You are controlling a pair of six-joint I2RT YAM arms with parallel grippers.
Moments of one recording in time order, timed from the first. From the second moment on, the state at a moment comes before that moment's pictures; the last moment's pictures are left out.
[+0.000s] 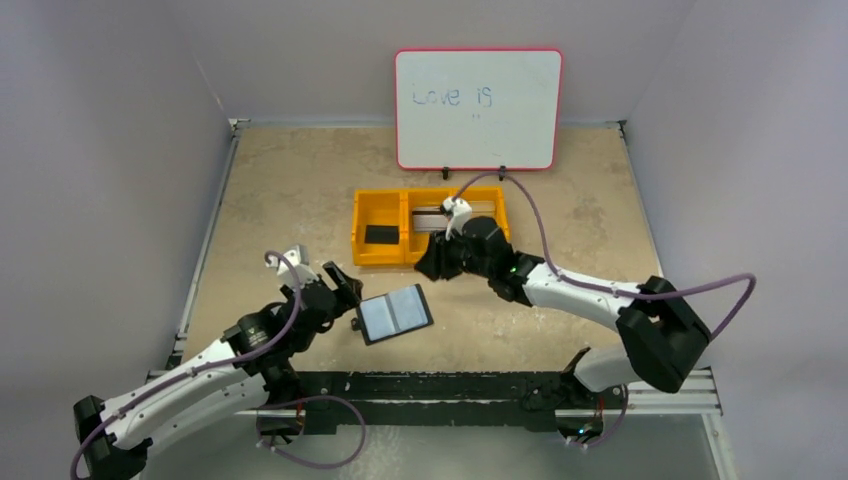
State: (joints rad) left arm -0.92 0.54 0.47 -0.58 -0.65 -1.08; right arm 0.79 1.39 0.79 0.17 -0.11 0.44
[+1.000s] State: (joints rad) left arm -0.92 0.79 0.33 -0.55 -0.45 -1.22; right arm 0.92 1.63 0.76 0.10 -0.17 0.71
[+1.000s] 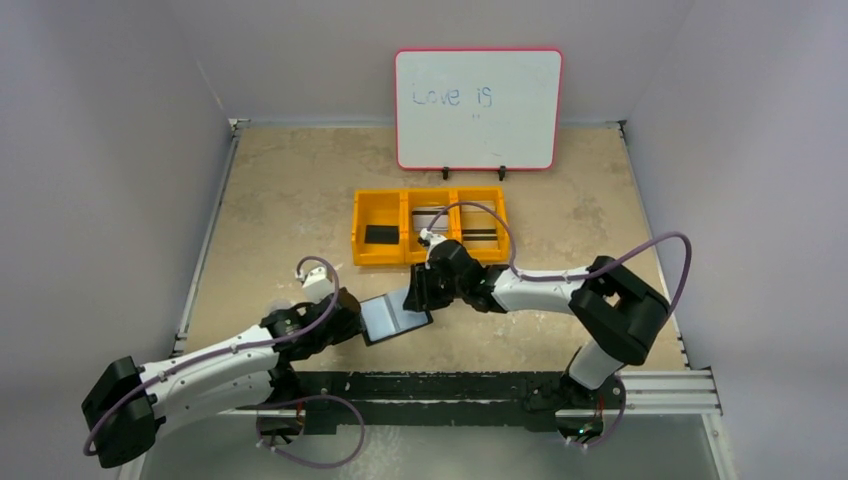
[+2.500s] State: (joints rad) left arm -0.92 0.77 0.33 -0.53 -0.47 -1.19; right arm 0.96 1.78 0.88 0.23 -0.50 0.64
